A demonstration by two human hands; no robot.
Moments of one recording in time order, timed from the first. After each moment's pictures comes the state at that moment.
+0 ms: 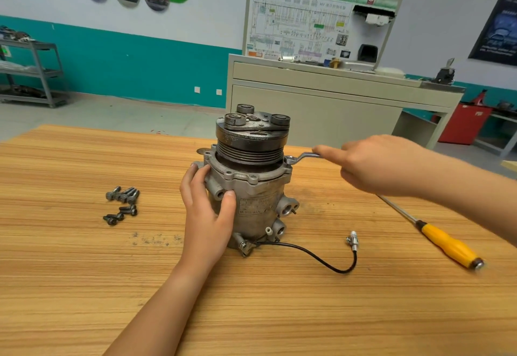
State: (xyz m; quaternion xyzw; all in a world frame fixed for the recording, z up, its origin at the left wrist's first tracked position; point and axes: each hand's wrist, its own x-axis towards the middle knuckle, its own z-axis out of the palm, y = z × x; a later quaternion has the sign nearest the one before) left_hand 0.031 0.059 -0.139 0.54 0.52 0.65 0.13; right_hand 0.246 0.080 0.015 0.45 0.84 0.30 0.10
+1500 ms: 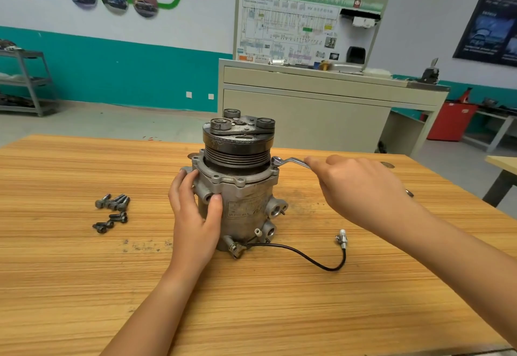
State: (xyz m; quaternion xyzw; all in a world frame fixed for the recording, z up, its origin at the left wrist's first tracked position) left_hand 0.029 0.060 -0.143 0.53 0.52 0.65 0.12; right_hand 0.238 0.046 -0.016 0.50 0.81 0.29 -0.05
